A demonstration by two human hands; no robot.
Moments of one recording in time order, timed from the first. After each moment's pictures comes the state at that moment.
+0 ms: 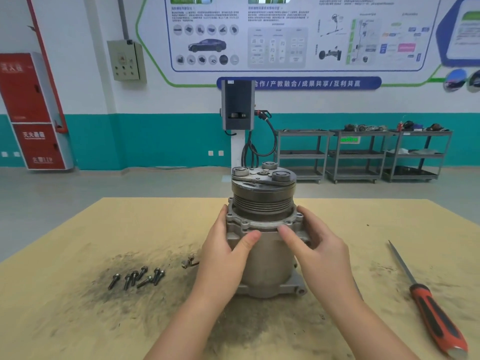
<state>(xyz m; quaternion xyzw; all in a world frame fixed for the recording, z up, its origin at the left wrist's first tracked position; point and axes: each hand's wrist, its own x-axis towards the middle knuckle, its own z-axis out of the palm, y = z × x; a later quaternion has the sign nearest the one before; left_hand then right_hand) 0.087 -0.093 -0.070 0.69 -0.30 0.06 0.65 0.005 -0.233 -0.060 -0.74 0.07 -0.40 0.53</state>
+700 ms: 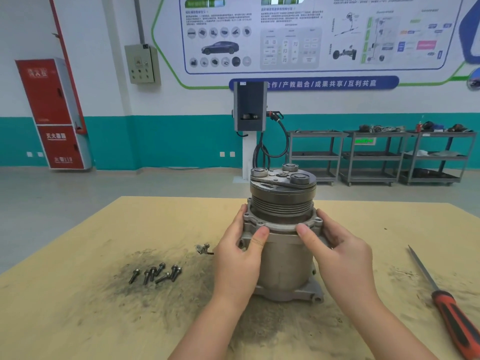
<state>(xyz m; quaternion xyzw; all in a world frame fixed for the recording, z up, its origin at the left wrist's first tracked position) 0.075 -0.091 -0.069 0.66 -0.26 0.08 0.70 0.004 -0.229 -0.061 -0.72 0.10 -0.43 0.53</state>
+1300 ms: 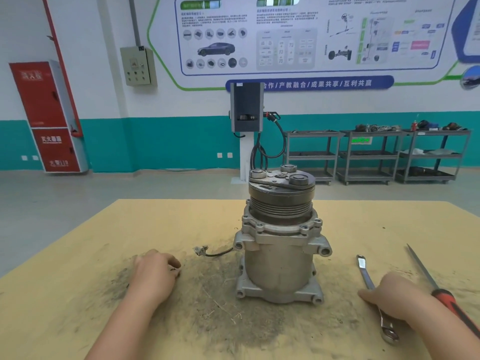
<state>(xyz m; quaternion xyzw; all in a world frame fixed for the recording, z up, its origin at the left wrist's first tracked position) 0.171 0.020 -0.103 0.97 -0.09 0.05 0.21 -0.026 -0.317 -0.085 -0.90 0.42 0.07 0.09</state>
